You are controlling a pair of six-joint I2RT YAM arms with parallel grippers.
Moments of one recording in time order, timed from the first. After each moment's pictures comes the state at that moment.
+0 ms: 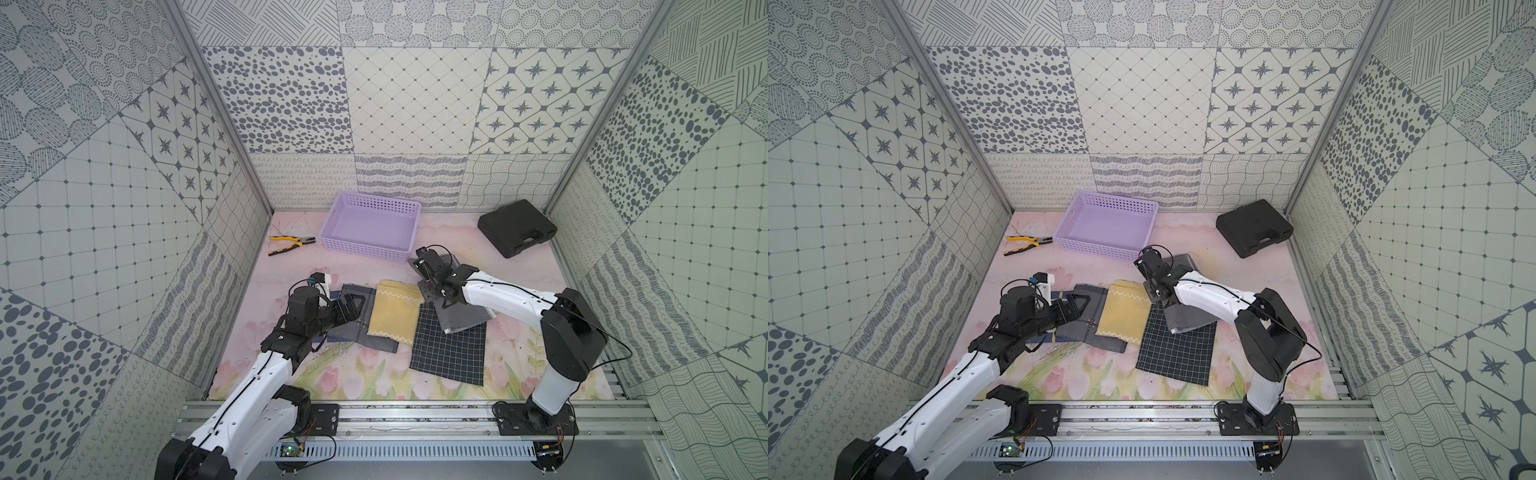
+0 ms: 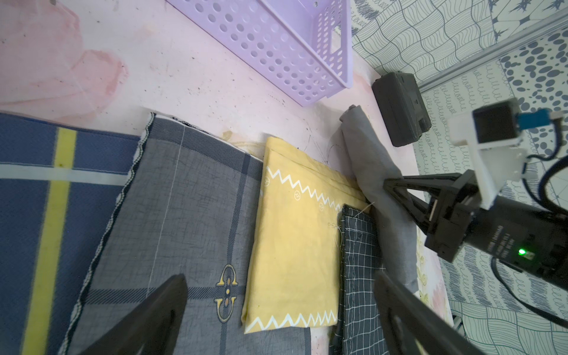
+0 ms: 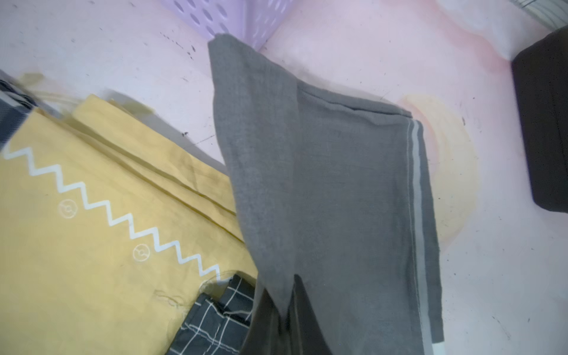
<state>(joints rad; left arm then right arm) -0.20 0.86 0.46 -0.18 0.32 -0.61 0.76 1.70 1.21 -0.53 0.36 0.18</state>
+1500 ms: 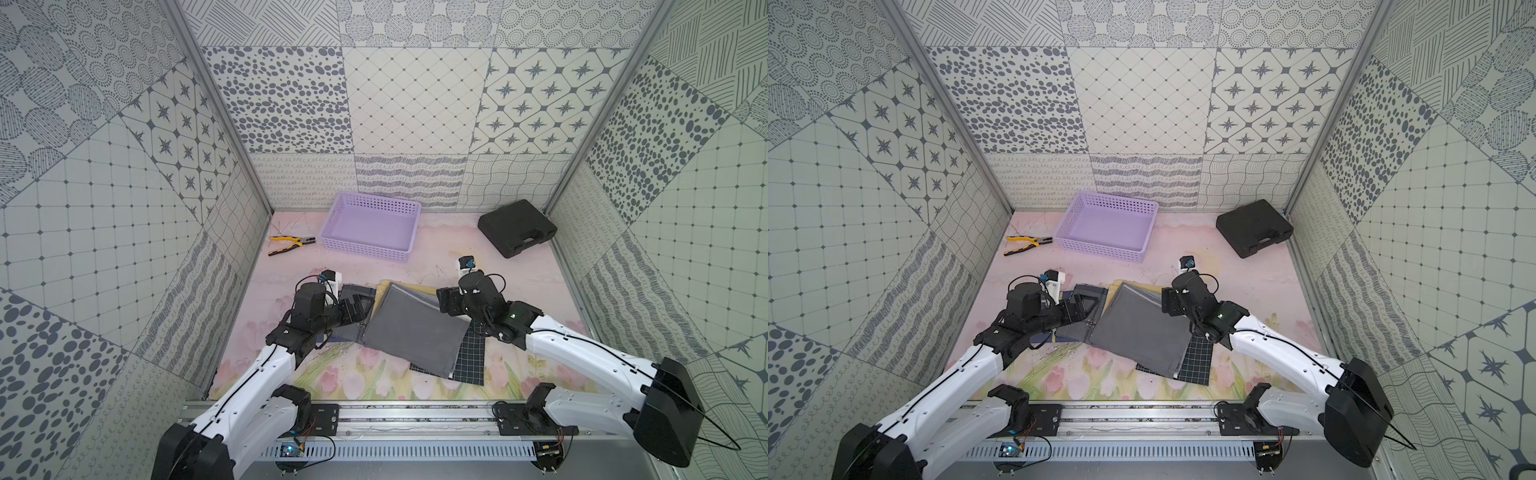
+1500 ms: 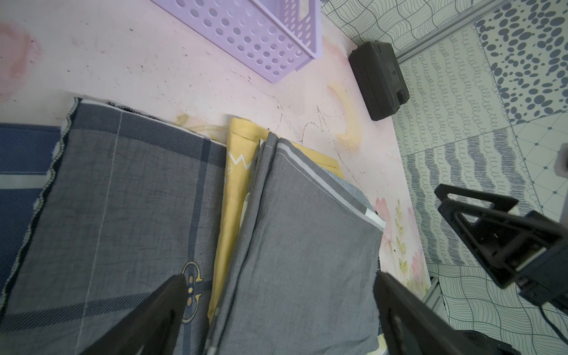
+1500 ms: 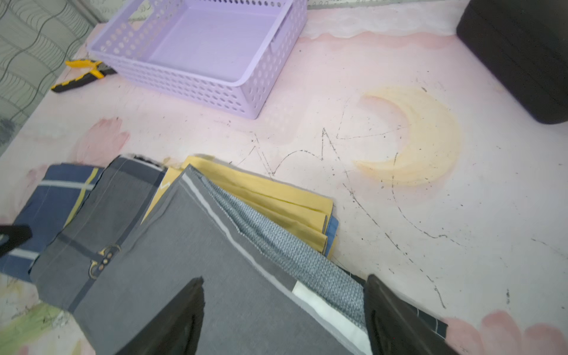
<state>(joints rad) -0.25 0.91 0.49 -0.17 0.39 -0.60 0.76 1.21 0.83 -0.31 0.31 0.51</state>
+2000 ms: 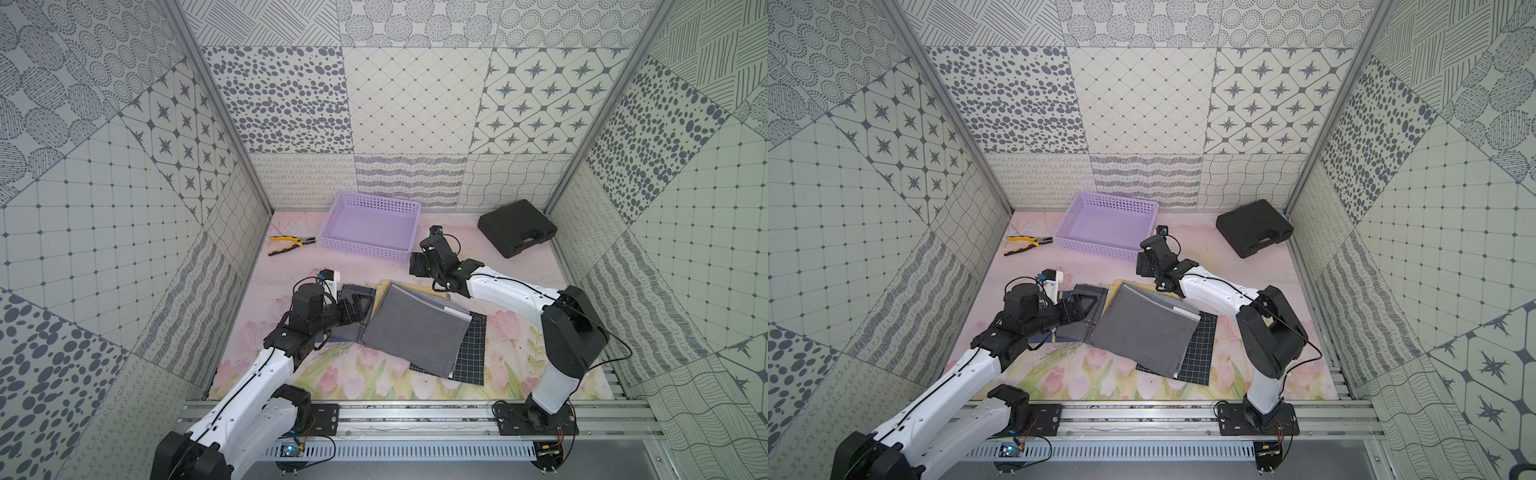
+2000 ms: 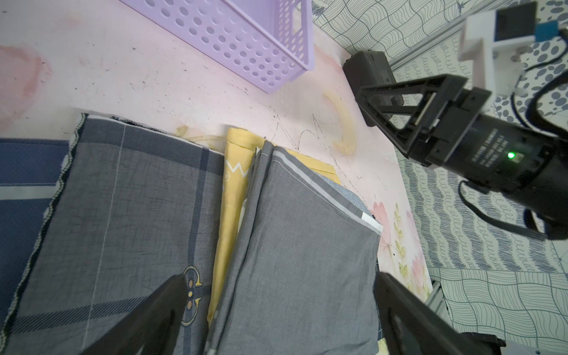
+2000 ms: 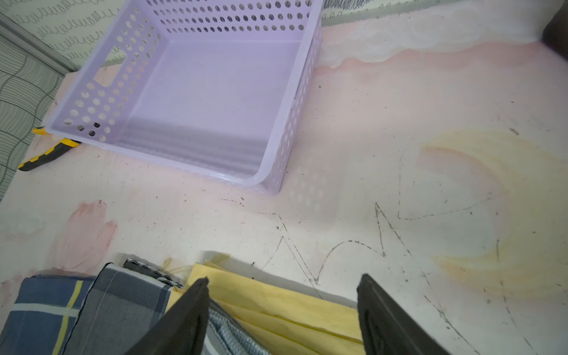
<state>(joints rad) -0.25 0.88 0.49 -0.17 0.38 -0.59 0.69 1.80 1.30 -0.22 0.30 0.57</state>
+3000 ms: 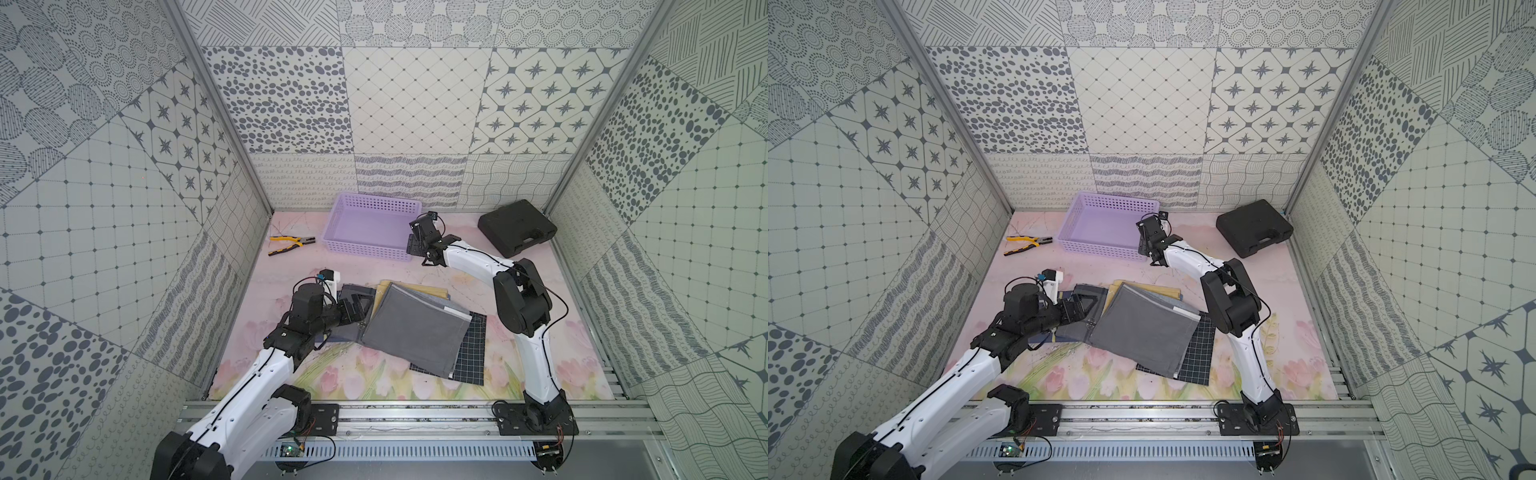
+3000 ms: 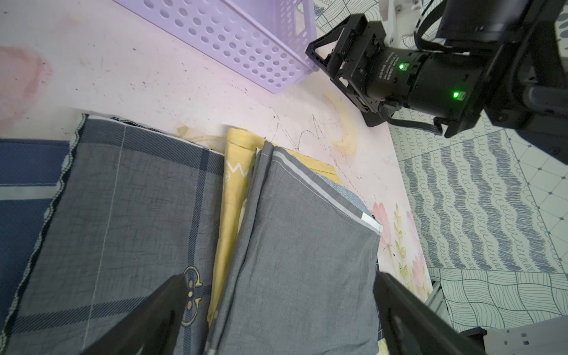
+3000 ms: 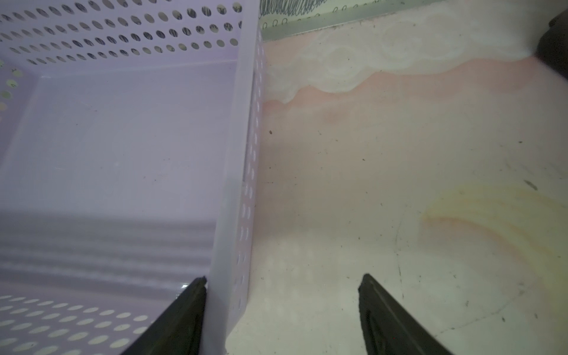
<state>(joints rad) -0.25 0.88 0.49 -0.17 0.38 -0.59 0.58 2.18 1.71 -0.38 0.37 0.60</state>
